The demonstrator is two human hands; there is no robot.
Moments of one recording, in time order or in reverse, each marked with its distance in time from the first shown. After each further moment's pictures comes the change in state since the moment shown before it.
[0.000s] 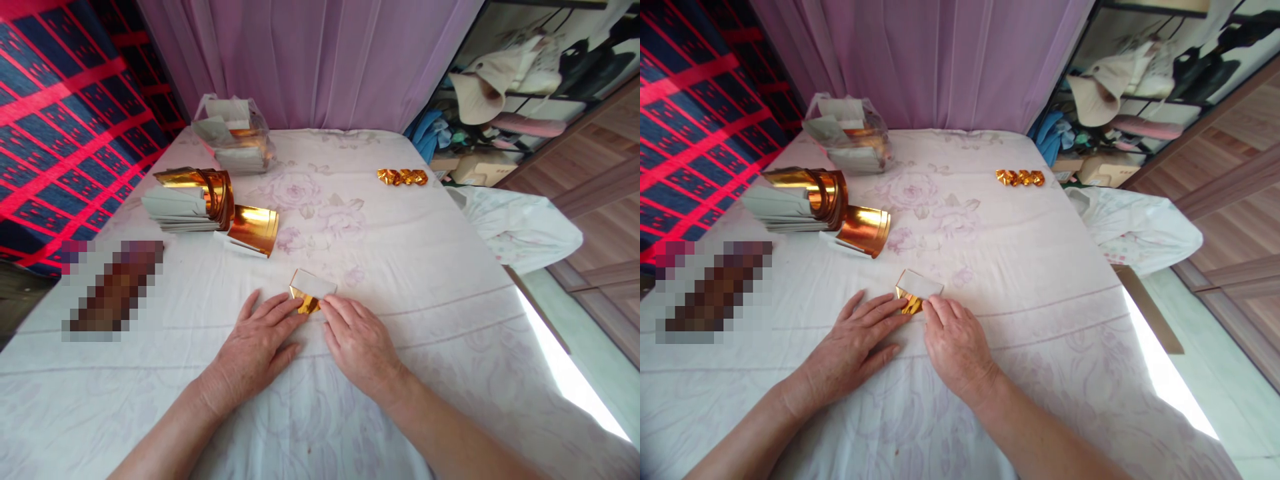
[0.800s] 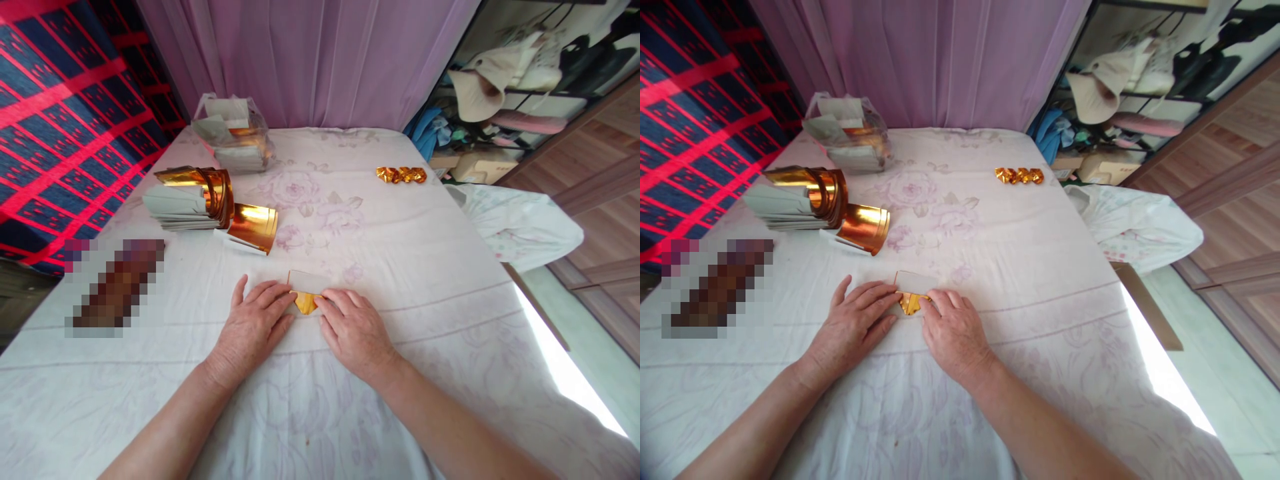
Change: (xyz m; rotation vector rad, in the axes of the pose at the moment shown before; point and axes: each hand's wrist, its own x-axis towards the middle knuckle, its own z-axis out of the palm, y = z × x) left_hand 0.010 -0.010 0.007 0.112 0.250 -0.070; right_hand 0.004 0.006 0.004 0.090 -0.042 0.012
